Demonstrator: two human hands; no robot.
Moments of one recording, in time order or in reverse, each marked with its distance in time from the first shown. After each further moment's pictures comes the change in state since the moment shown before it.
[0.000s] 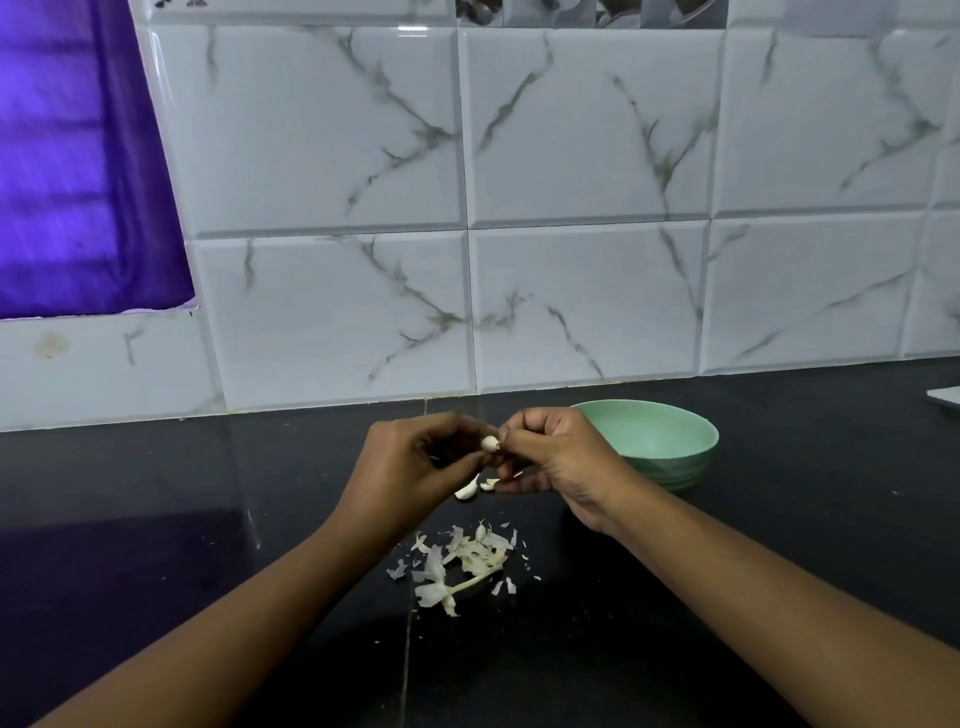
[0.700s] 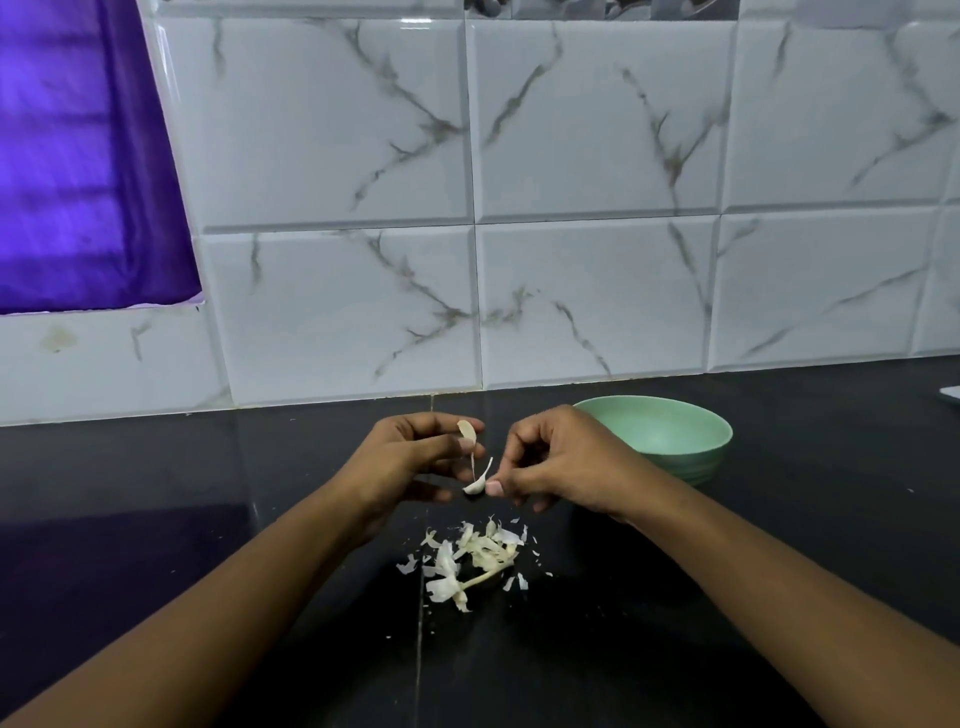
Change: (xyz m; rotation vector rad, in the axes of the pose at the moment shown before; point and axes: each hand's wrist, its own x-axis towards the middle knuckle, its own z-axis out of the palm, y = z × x) left_hand 0.008 -0.009 -0.013 -0.553 -0.165 -0.634; right_hand -0.002 -0.004 -0.008 -0.572 -0.190 -0.089
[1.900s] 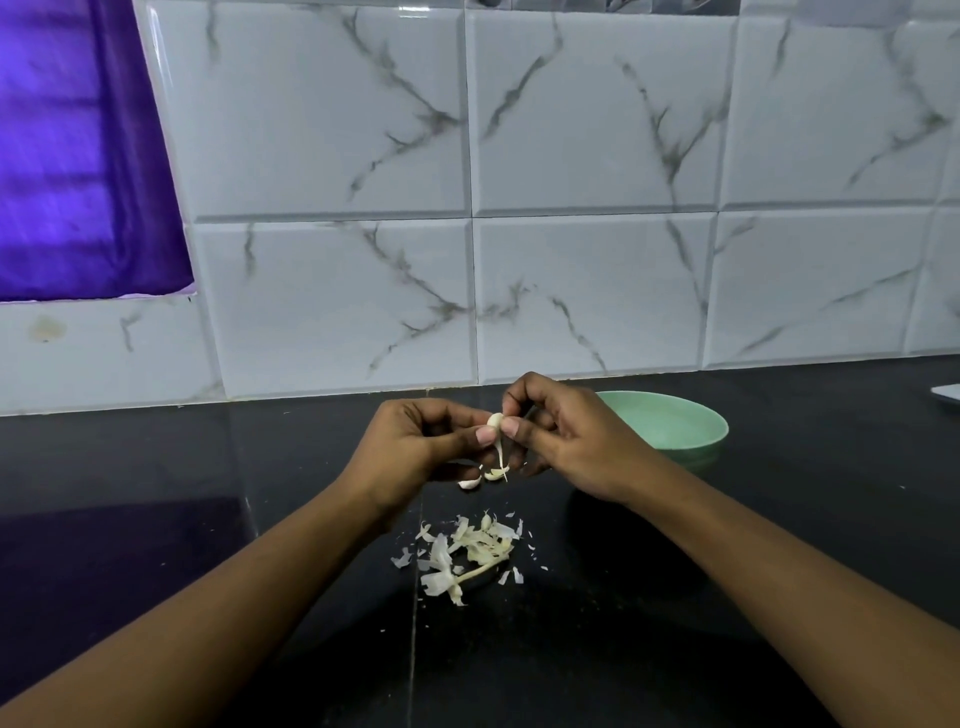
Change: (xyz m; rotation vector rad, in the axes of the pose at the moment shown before) left_hand -0.003 0.003 0.017 -0.082 -0.007 0.181; right_hand 0.003 0.006 -0.008 -0.006 0.104 -0.241
